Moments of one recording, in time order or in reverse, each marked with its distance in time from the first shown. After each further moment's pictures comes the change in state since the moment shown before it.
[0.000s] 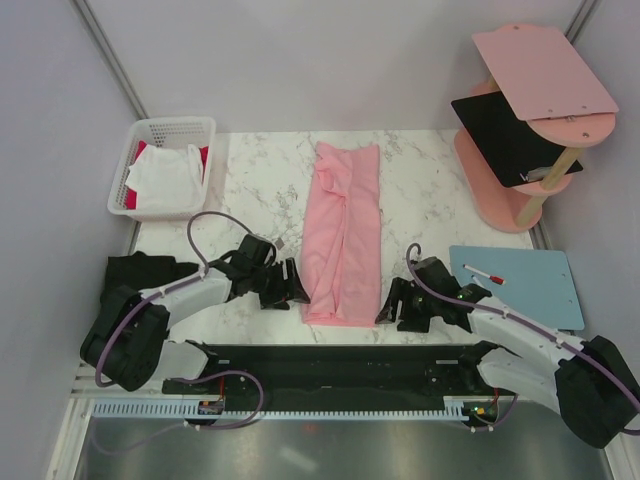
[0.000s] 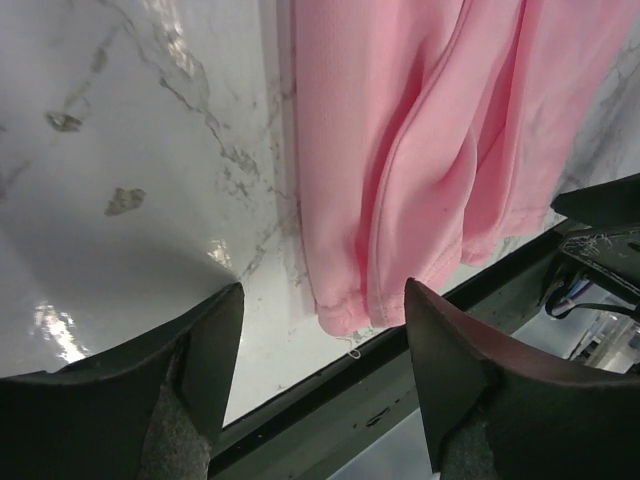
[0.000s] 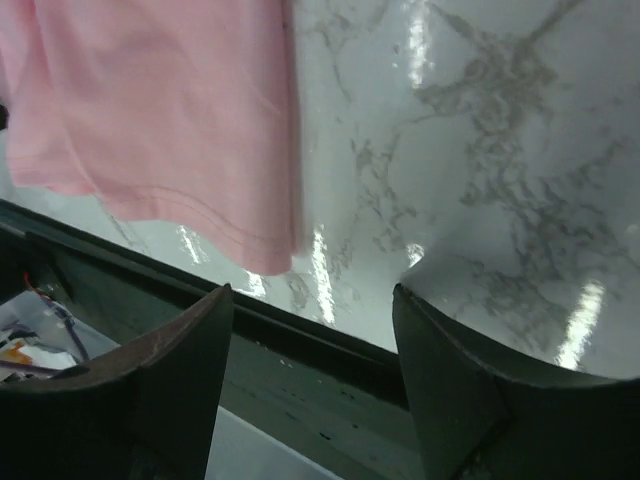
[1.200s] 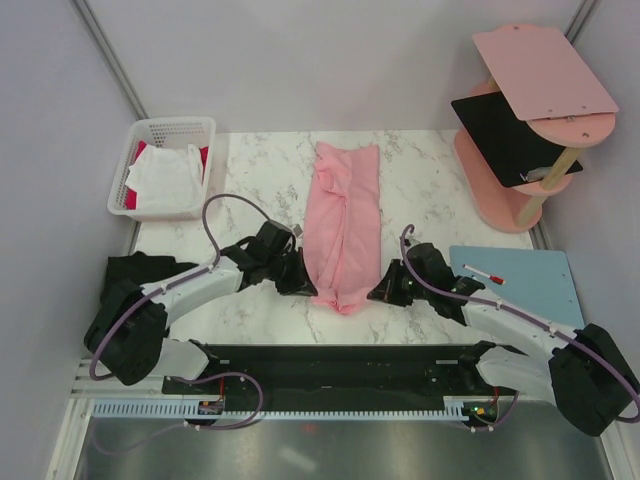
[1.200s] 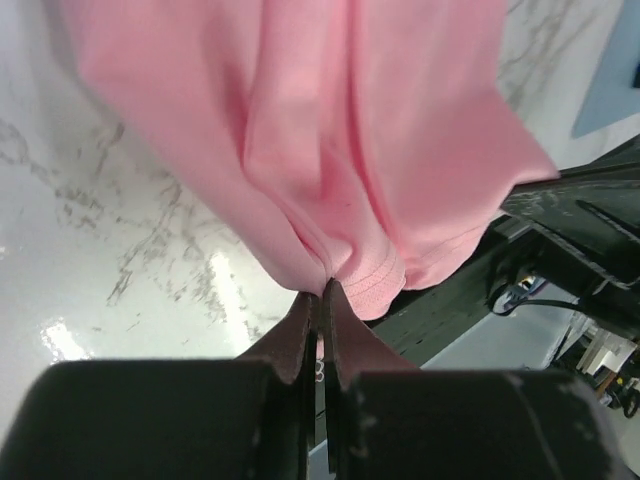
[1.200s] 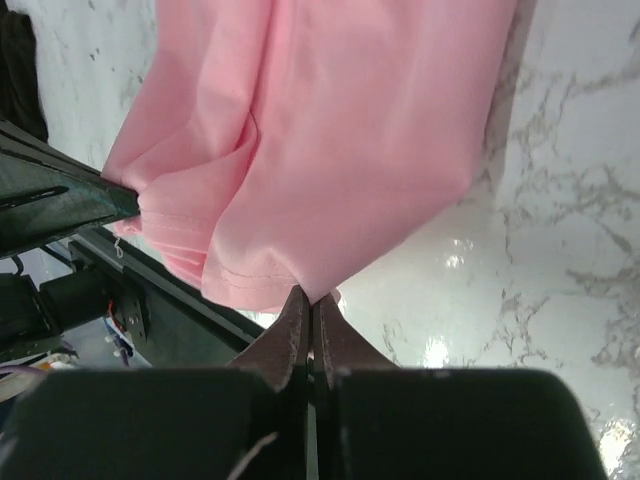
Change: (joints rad) left arm -0.149 0.038 0.165 -0.082 -0.053 -0.087; right arm 0.021 0.056 0.018 0.352 -0.024 0.026
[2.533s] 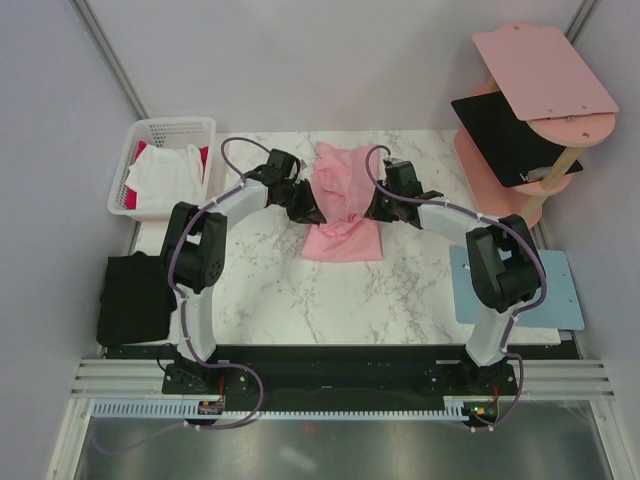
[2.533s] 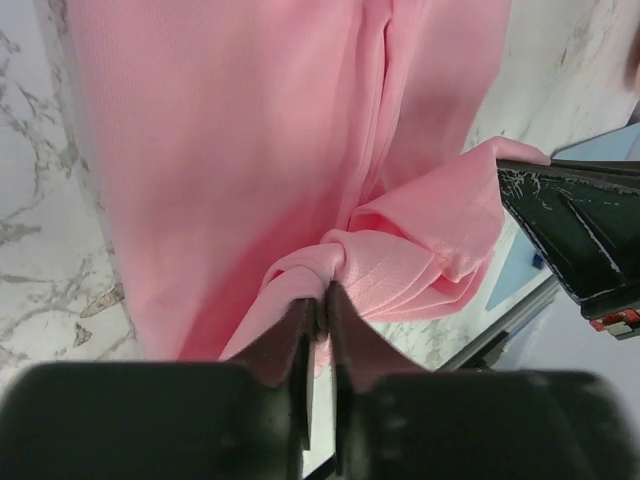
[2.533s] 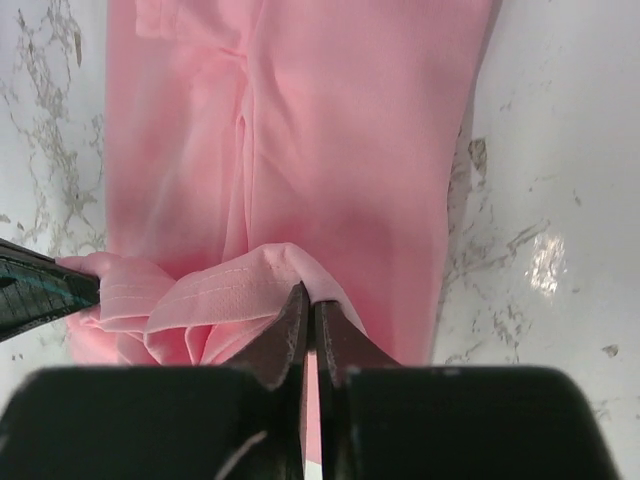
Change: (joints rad) left arm 0.253 0.654 0.760 -0.119 0.124 0.130; right arm -0.223 0.739 0.734 -0.015 0.156 -0.353
